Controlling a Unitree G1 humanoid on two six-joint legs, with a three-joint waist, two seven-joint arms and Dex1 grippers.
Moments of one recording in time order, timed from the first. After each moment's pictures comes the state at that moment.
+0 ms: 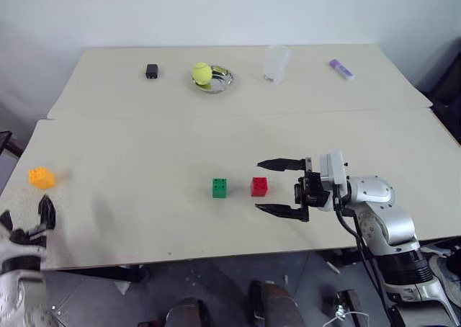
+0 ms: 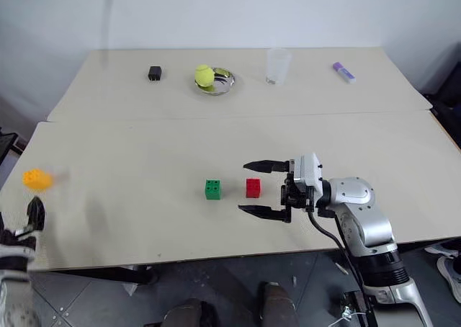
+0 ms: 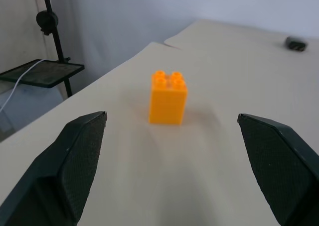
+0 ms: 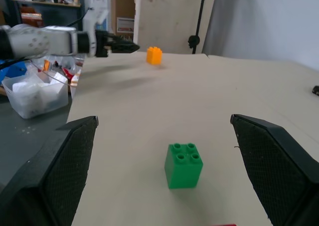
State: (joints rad) left arm 0.03 0.34 0.76 0.00 -0.44 0.13 -0.09; right arm -0.40 -0.53 0.07 -0.09 0.53 0.09 1.24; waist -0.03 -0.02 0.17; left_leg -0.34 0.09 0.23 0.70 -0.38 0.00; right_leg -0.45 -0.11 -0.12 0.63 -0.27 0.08
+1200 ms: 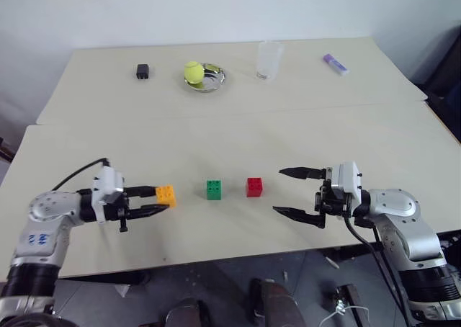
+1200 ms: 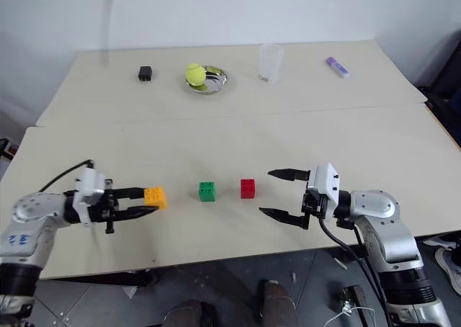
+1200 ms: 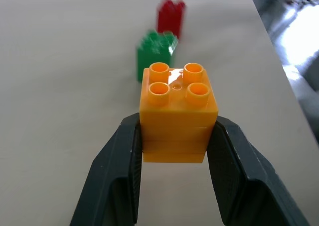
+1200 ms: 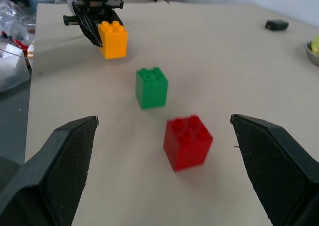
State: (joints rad) left arm -0.32 0.76 0.07 0.31 -0.42 -0.06 -1.37; right arm -0.23 -0.65 -0.02 -0.14 0.49 0.09 1.17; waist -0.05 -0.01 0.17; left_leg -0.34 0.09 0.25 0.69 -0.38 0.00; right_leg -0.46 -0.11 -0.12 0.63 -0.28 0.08
